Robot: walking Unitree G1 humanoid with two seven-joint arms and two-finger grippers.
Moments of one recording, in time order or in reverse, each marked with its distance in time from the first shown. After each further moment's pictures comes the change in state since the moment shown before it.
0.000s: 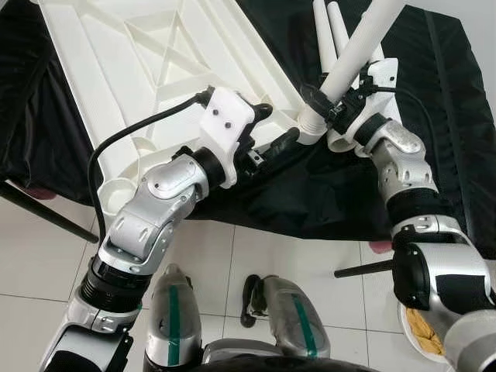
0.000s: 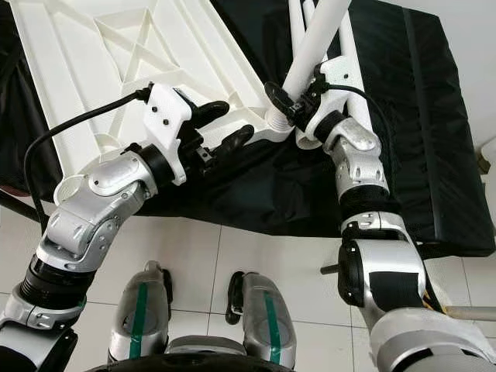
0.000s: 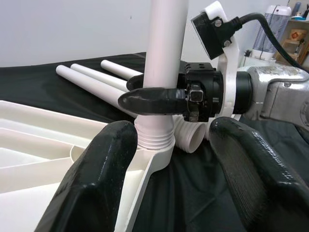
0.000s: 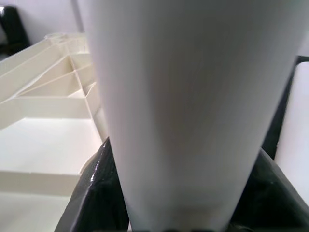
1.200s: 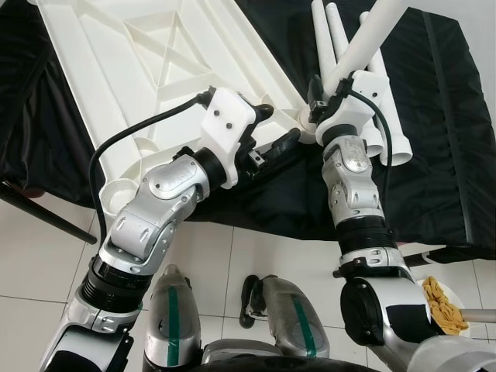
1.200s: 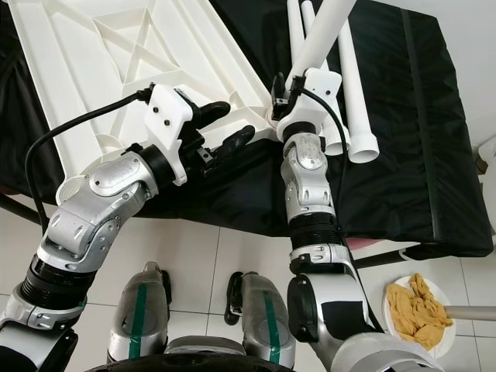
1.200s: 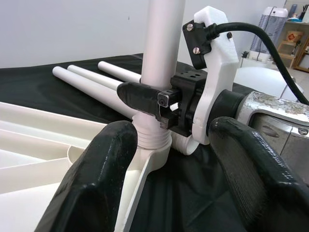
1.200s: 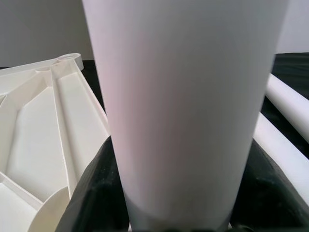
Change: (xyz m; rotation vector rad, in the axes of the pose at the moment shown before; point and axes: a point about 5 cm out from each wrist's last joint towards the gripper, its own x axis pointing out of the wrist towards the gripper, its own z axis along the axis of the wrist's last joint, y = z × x) left arm 0.001 -0.002 0.000 -0.002 -0.001 -0.006; right arm 0.008 0.037 -0.001 0.094 -0.069 -0.594
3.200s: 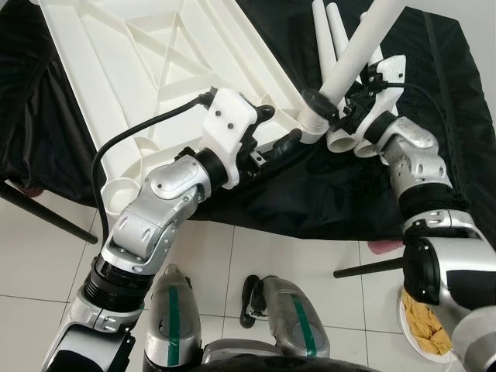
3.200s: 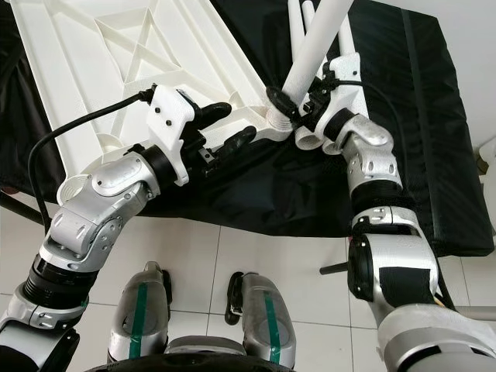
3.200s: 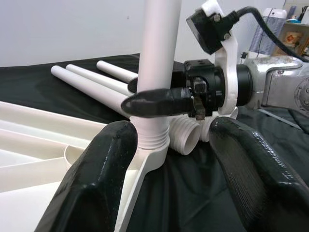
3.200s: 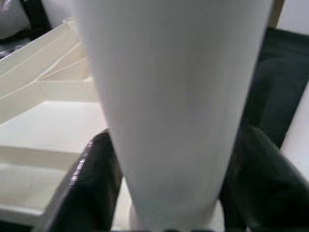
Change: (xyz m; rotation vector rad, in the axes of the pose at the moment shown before) left arm 0.002 0.000 -0.001 -0.010 -0.001 0.000; right arm 0.020 -0.050 0.008 -0.098 0.181 0.729
